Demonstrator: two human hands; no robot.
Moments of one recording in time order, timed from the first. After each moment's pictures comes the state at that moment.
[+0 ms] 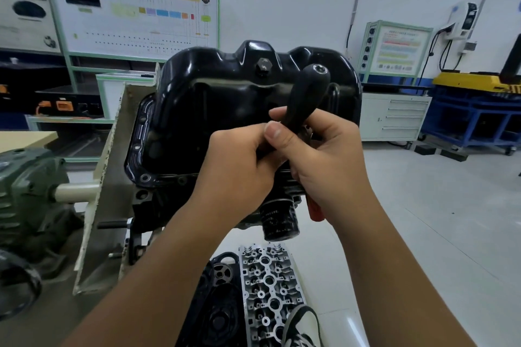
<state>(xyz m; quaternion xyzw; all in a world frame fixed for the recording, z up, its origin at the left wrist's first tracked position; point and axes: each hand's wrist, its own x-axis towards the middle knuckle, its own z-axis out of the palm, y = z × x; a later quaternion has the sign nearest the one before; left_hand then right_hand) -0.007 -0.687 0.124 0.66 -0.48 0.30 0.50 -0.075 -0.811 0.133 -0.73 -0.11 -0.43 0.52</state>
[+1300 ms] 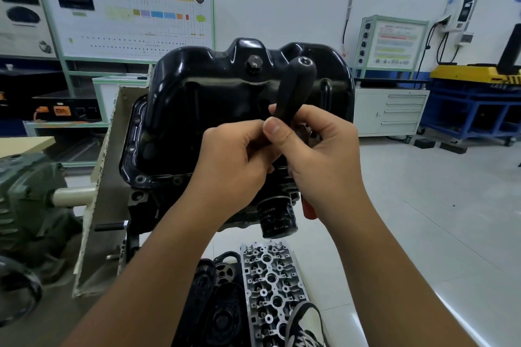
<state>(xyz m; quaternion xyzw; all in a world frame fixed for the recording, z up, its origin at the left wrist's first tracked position) -0.006 -0.685 0.125 0.66 -0.47 0.26 0.52 -0.075 -0.807 0.128 -0.71 -0.11 -0.48 0.50</state>
